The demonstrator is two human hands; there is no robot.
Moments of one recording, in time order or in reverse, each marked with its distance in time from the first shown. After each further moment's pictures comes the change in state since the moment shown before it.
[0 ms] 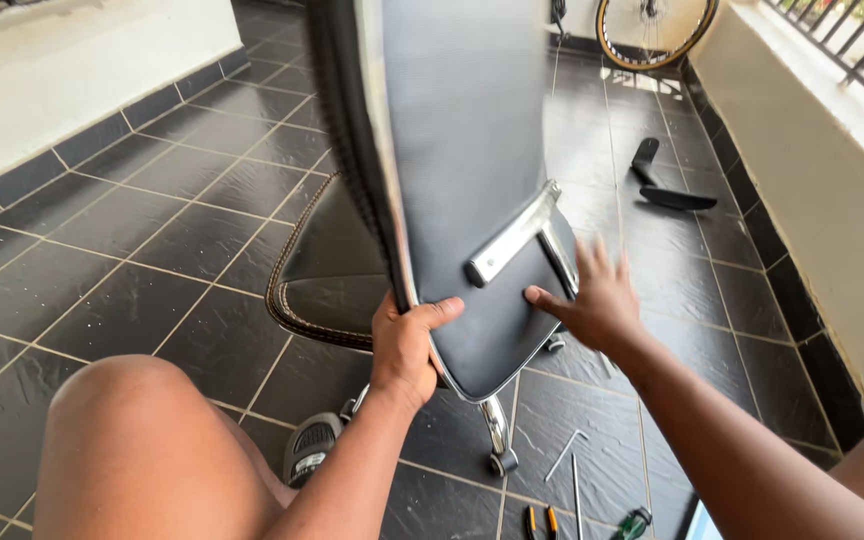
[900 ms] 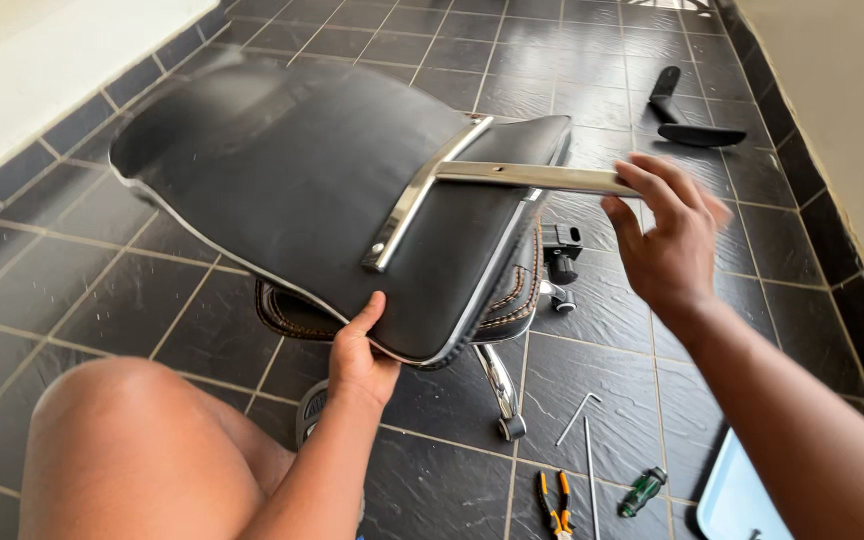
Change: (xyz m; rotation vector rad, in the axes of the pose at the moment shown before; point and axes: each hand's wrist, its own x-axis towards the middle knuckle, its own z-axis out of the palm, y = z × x) left_hand 0.031 -0.040 -0.091 -0.290 0.231 -0.249; right_hand -0.004 0.039 -0.036 0.244 0.704 -0.490
